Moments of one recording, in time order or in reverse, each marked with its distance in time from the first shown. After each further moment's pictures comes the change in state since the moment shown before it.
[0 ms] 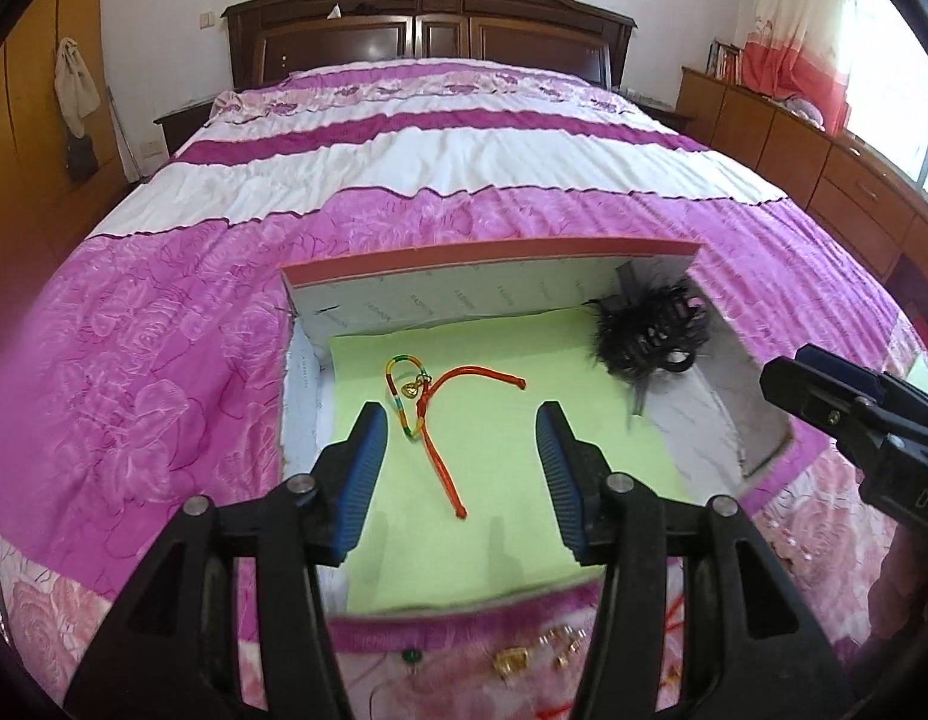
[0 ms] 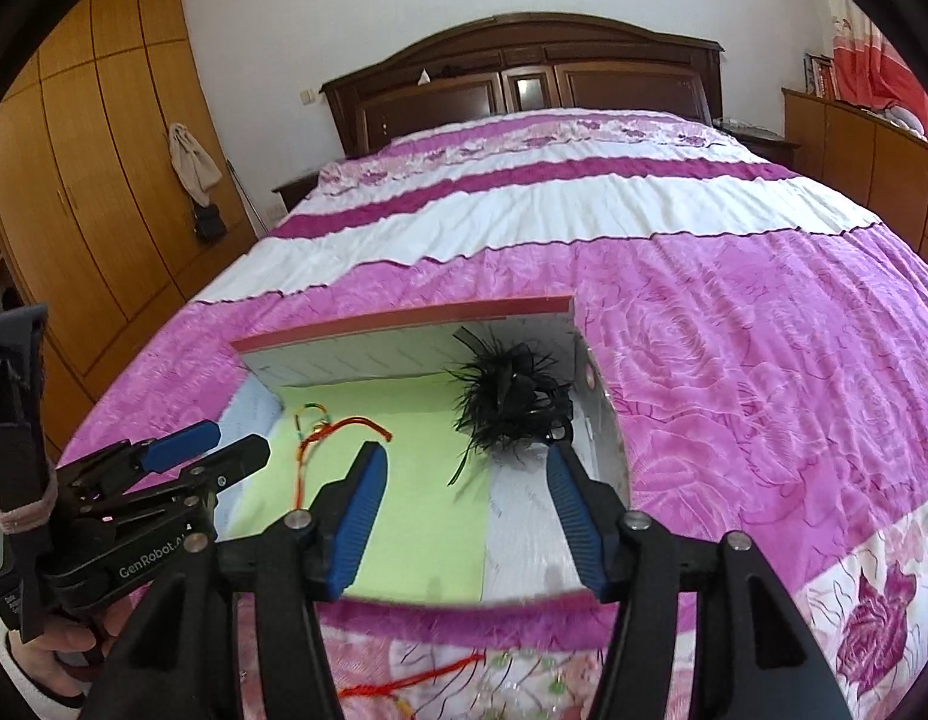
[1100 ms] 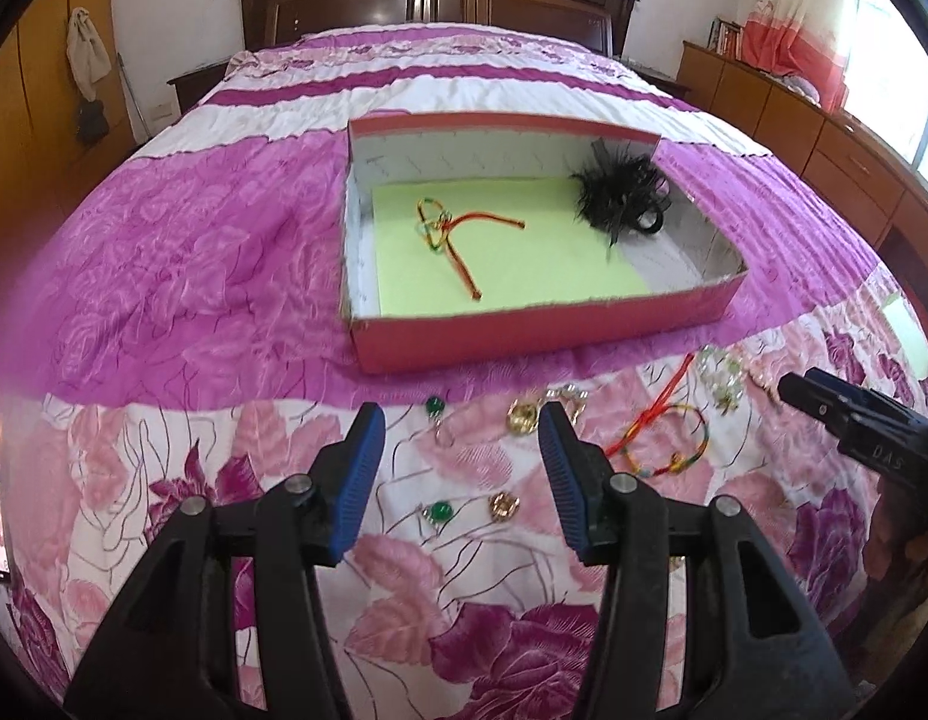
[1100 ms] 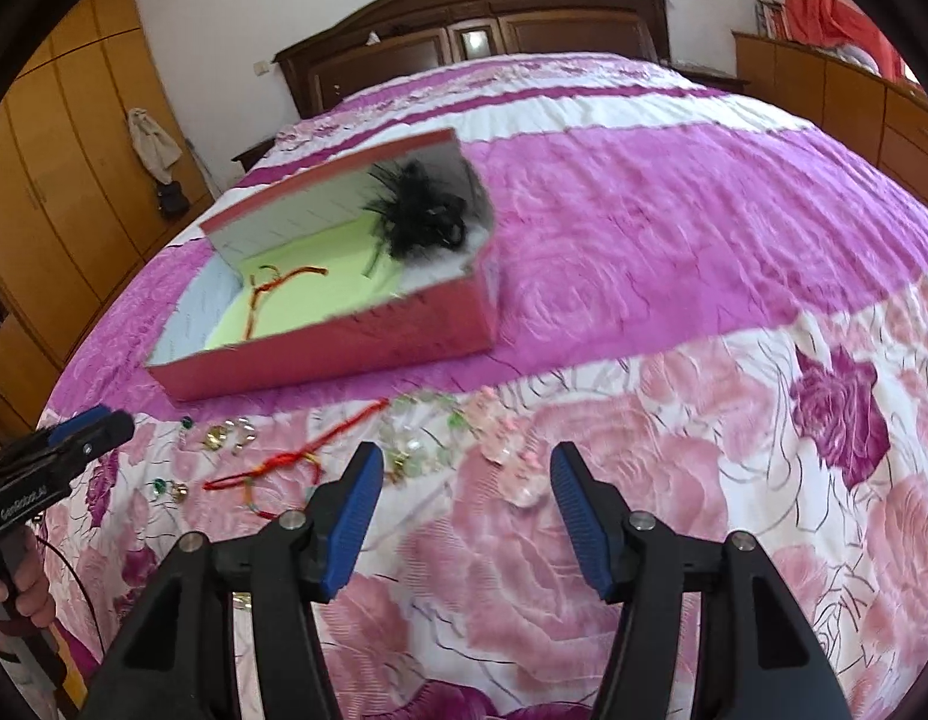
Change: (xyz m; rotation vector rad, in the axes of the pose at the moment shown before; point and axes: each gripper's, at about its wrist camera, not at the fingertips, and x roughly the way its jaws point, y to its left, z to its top) left arm -0.055 0.010 -0.091 -0.017 0.091 0.000; right arm -0.044 -0.043 -0.112 0.090 0.116 -0.081
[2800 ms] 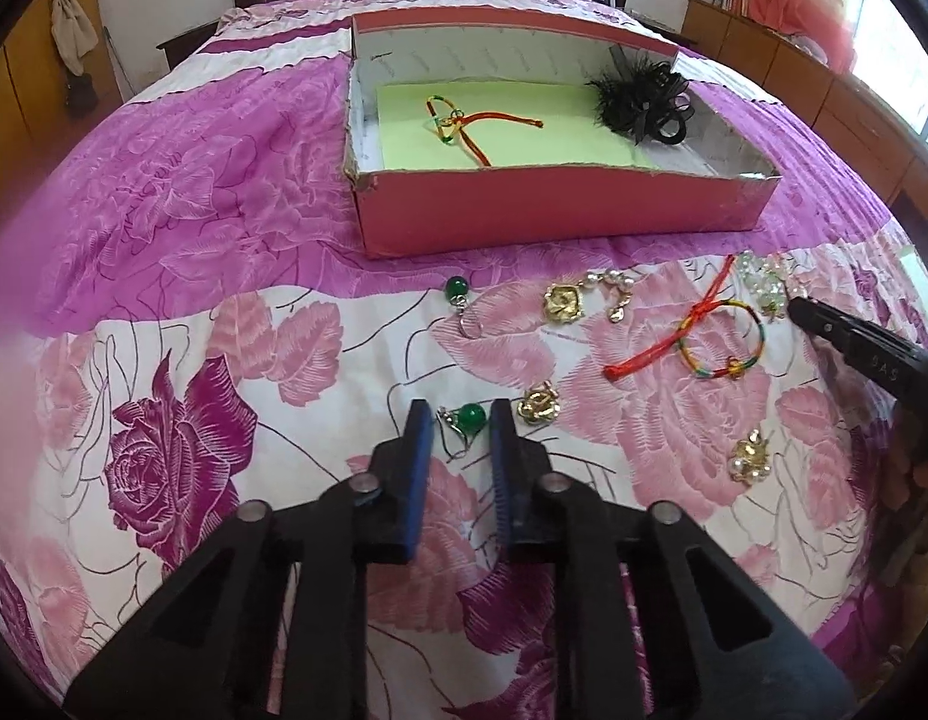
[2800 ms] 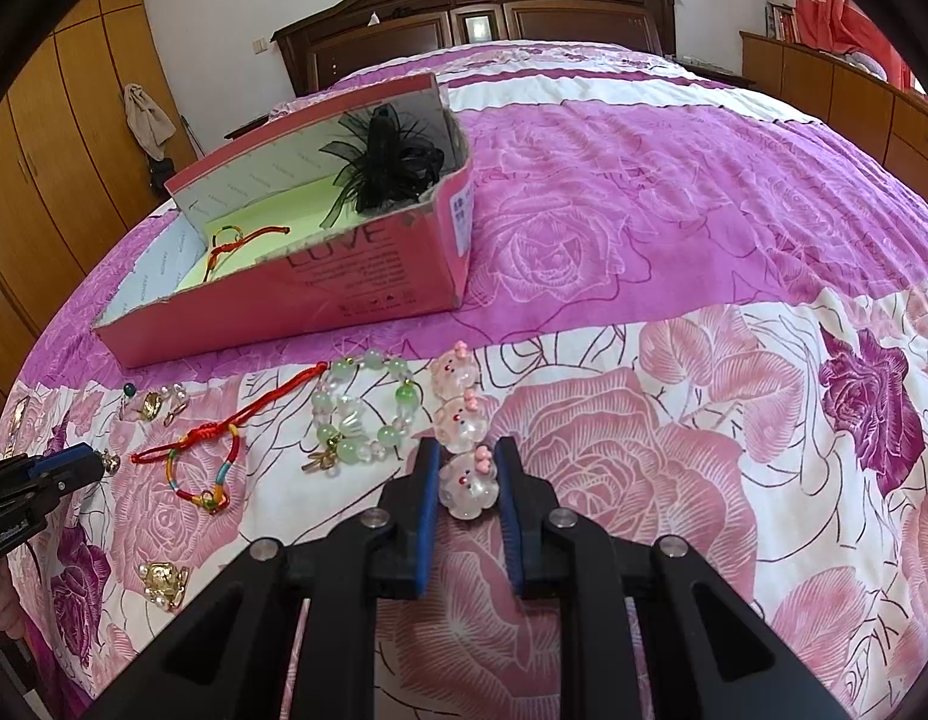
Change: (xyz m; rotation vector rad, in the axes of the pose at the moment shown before) left arm 0.030 0.013 -0.037 0.019 0.113 0.005; right arm 0.035 -0.012 -0.013 -0.055 0.021 -0.028
